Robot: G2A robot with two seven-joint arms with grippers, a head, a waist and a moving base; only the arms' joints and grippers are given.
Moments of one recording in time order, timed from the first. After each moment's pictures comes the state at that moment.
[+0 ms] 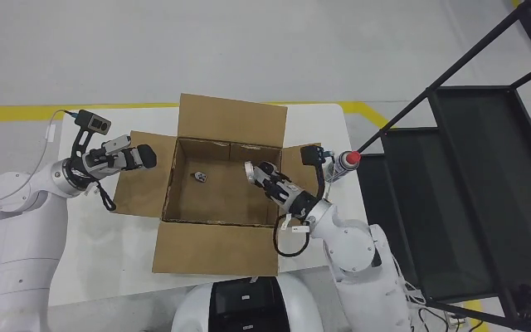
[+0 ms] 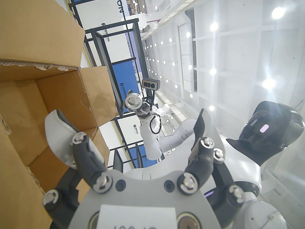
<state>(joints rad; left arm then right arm) 1.01 -1.03 -1.49 -1.21 -0.67 -0.29 -1.42 -1.68 -1.54 1.40 -2.15 -0.58 -0.04 0.68</state>
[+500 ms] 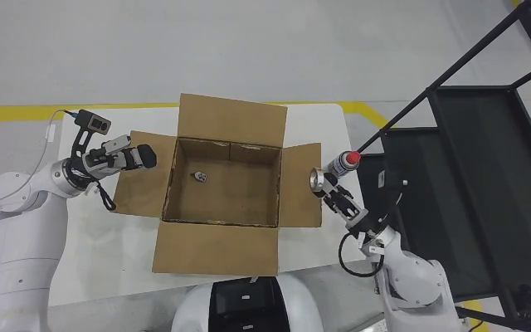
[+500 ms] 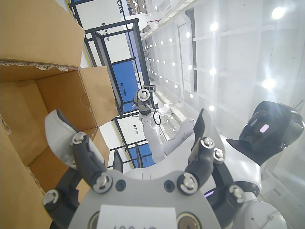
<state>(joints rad) 1.01 -1.03 -1.49 -1.21 -0.67 -0.29 -1.42 -1.96 -1.51 1.73 -2.23 -0.16 -0.20 0.62</state>
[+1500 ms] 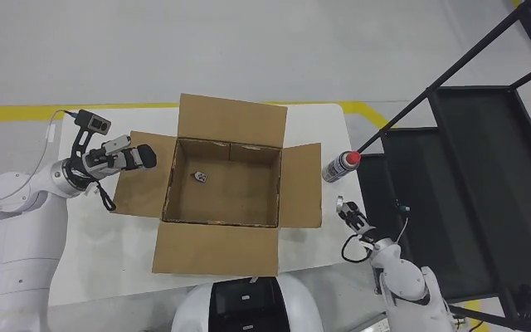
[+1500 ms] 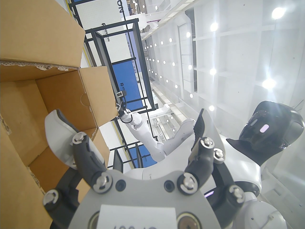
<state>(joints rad) 1.01 -1.03 -1.49 -1.21 -0.67 -0.29 -1.42 -1.91 -1.46 1.78 -1.83 -0.51 -0.12 0.46</state>
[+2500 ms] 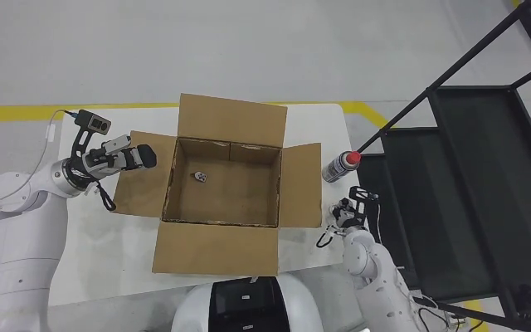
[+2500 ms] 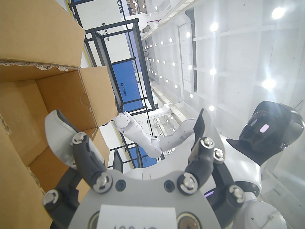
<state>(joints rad) 1.01 -1.03 -1.49 -1.21 -0.67 -0.29 -1.42 -1.70 -1.45 1.57 -1.57 -1.06 0.19 0.24</state>
